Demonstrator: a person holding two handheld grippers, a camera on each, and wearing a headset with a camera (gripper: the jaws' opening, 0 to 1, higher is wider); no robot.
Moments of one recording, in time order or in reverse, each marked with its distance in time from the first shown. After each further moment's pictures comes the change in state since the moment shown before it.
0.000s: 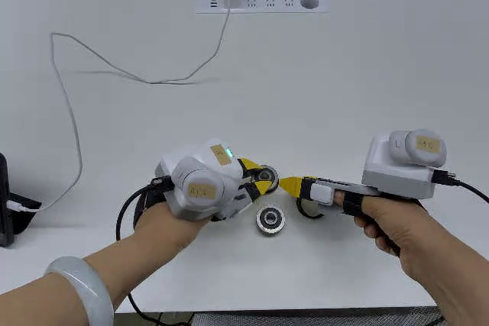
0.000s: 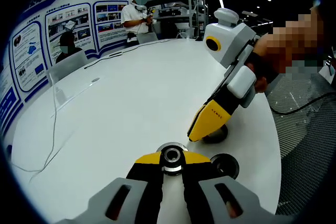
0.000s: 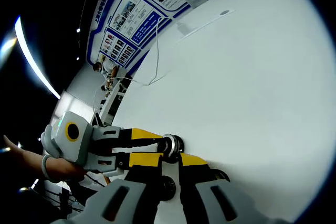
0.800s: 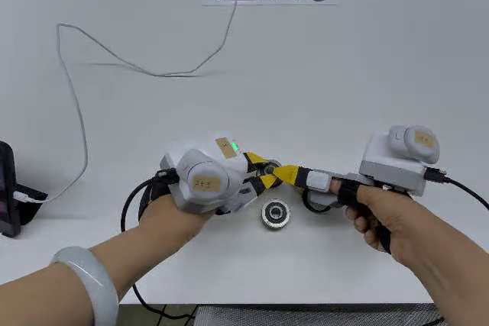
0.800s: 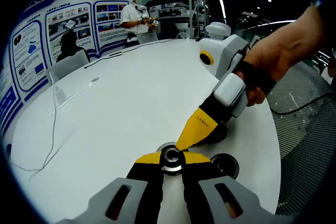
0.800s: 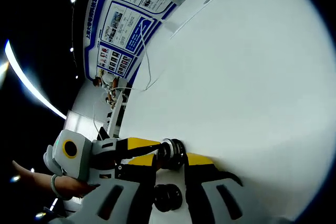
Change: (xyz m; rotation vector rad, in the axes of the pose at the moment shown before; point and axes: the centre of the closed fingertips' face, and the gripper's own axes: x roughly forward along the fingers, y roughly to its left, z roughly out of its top) left arm 0.000 -0.001 0.000 -0.006 -0.001 -0.003; right arm 0.013 0.004 -0.002 0.180 -0.021 0.059
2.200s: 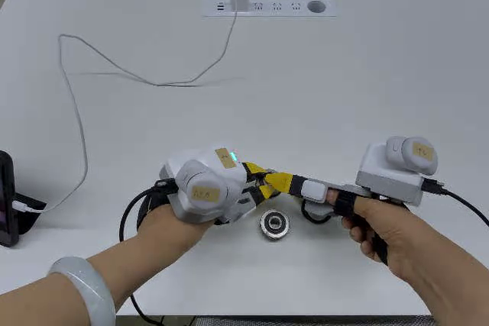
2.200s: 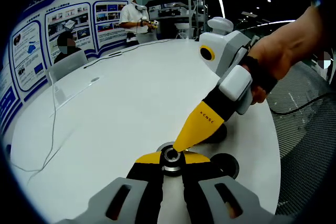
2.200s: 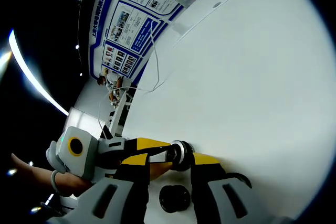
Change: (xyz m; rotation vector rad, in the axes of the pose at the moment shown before) left arm 0.001 -0.001 0.000 0.002 0.000 -0.006; right arm 0.003 0.001 0.008 -0.054 -0.018 0.022
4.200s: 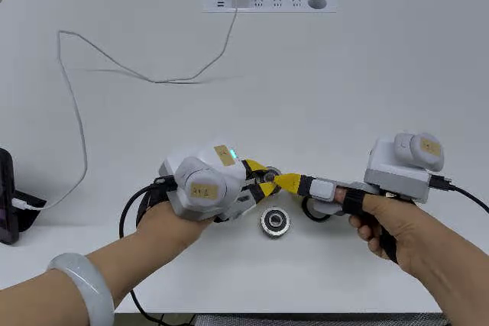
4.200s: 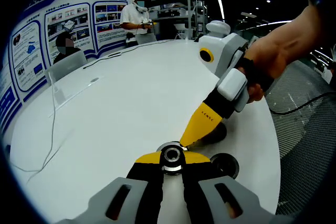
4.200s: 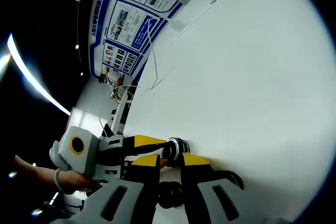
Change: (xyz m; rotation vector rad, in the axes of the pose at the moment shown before) left arm 0.000 0.001 0.000 0.001 -0.005 -0.007; right arm -0.008 0.002 -0.005 0.022 0.030 0.017
